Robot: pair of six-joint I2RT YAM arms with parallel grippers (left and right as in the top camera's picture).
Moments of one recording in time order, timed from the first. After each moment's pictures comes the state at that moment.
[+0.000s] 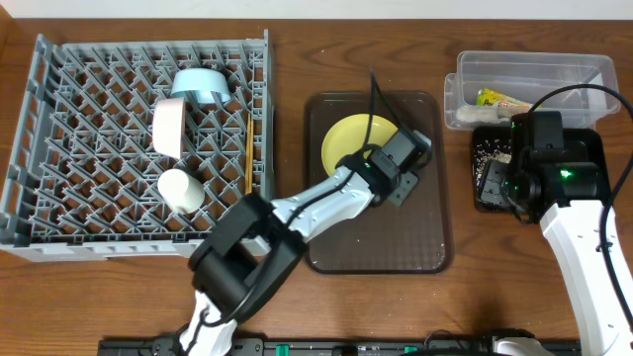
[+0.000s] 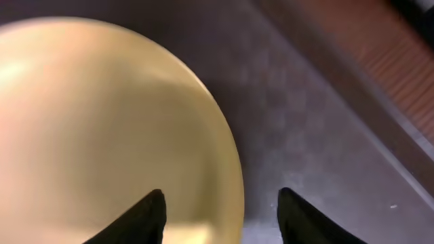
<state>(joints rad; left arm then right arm) -0.83 2.06 1.37 -0.31 -0.03 -0.13 0.03 1.31 1.08 -1.00 0.17 0.33</state>
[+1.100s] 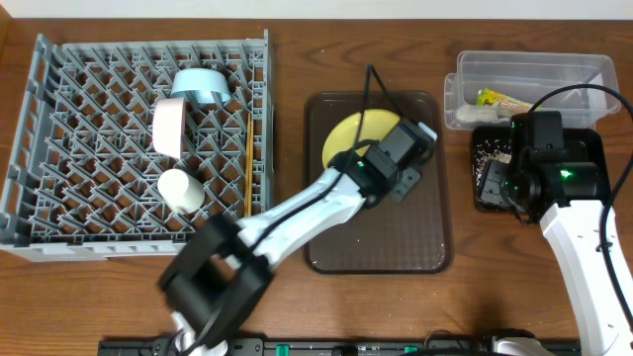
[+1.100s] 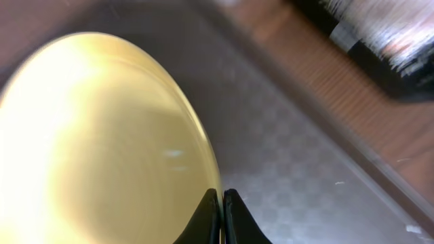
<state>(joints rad) -0.83 1.87 1.37 -0.40 -0.05 -0.09 0.03 1.31 1.08 -1.01 0.17 0.33</state>
